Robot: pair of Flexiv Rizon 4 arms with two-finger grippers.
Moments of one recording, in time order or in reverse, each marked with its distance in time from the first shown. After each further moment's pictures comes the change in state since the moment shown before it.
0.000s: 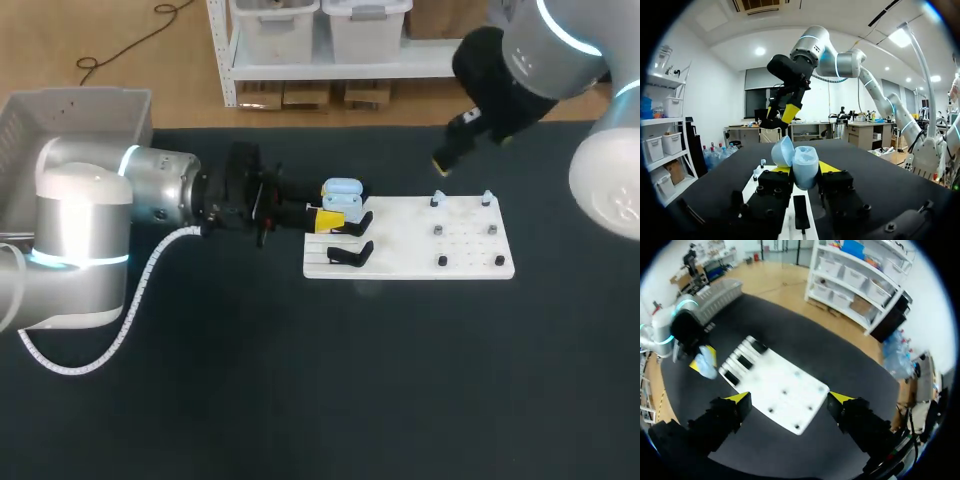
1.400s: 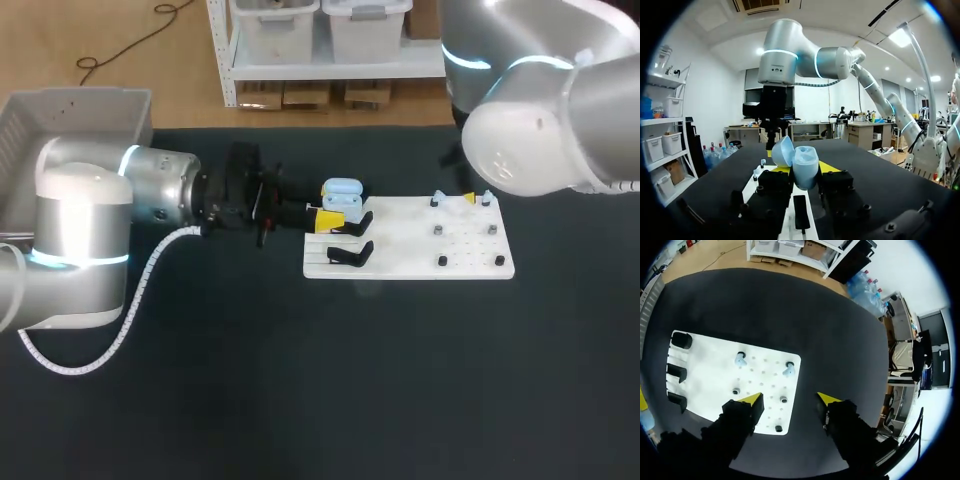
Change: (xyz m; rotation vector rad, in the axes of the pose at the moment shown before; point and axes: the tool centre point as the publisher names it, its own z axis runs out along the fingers) left arm 0.000 0.000 0.000 0.000 0.000 0.000; right arm 0.033 -0.047 0.091 0.255 0.356 0.340
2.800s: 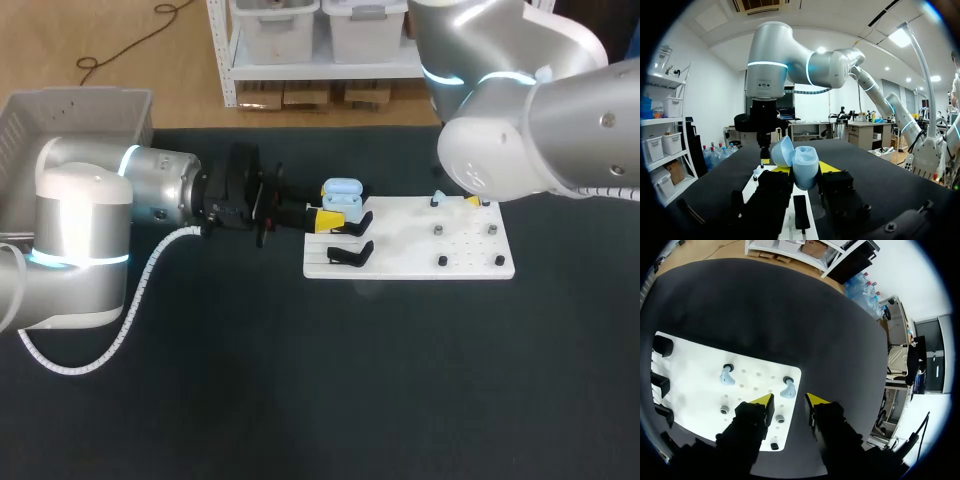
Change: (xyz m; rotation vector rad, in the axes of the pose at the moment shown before) left arm 0.000 0.000 0.000 0.000 0.000 0.000; right arm -0.018 0.000 0.031 0.072 0.022 -0.032
